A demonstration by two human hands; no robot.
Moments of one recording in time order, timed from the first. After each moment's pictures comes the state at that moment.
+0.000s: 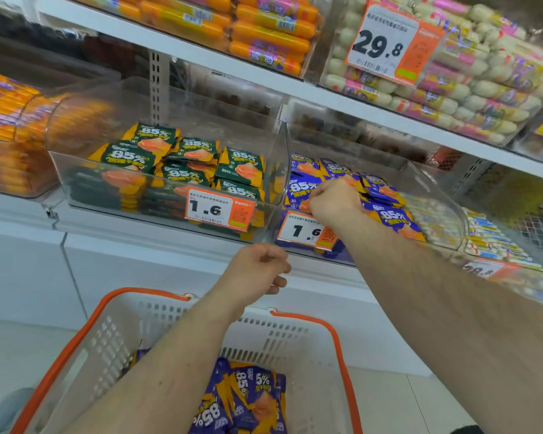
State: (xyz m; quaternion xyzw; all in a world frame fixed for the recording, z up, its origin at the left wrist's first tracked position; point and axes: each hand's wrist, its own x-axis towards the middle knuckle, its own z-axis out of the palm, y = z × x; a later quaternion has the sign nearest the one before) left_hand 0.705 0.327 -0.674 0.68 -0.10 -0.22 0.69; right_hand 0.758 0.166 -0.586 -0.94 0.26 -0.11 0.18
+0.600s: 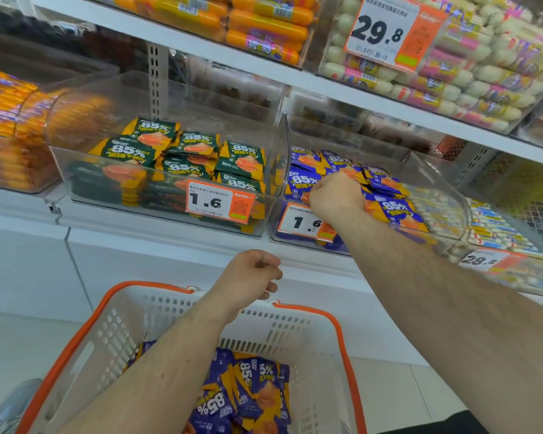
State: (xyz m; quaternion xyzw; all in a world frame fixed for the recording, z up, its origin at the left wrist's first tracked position) left_hand 0.704 0.331 -0.696 0.72 -0.09 -0.23 0.64; right_hand 0.755 0.166 -0.593 -0.95 0.25 -0.15 0.12
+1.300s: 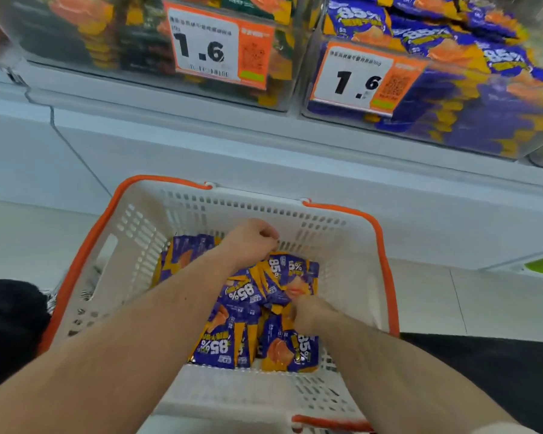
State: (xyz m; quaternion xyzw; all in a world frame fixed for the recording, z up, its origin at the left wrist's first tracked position) left_hand 0.688 0.340 -0.832 0.84 -0.07 -0.33 0.43; right_hand 0.583 0.188 -0.951 -0.88 0.13 0.44 0.12
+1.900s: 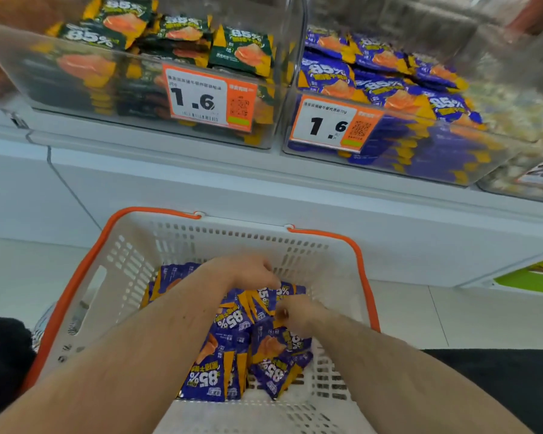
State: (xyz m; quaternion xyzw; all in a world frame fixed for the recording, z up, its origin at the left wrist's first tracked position) left_hand 0.689 0.331 -0.800 0.84 -0.20 -0.45 0.25; right_hand 0.613 0.181 -0.907 -0.92 0.01 0.38 0.08
